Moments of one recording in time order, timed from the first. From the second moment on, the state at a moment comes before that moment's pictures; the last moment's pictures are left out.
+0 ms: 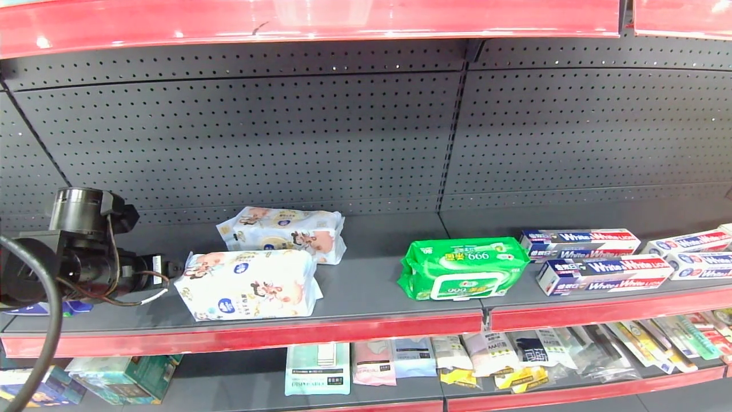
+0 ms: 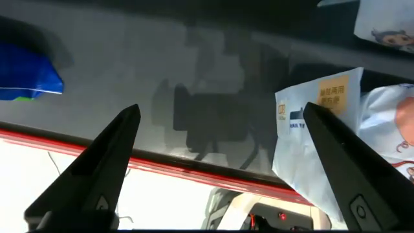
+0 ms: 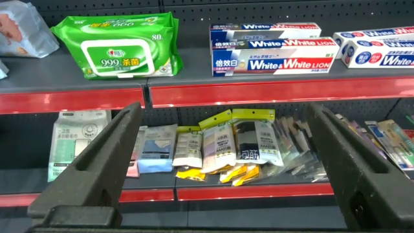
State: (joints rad) left arm 0.10 1.76 -0.79 -0.18 0.10 -0.11; right arm 0.00 0.00 0.00 0.00 0.02 0.00
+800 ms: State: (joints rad) left arm 0.06 1.77 -0.80 -0.18 0.11 -0.11; right arm 0.00 0.00 0.00 0.00 0.02 0.00
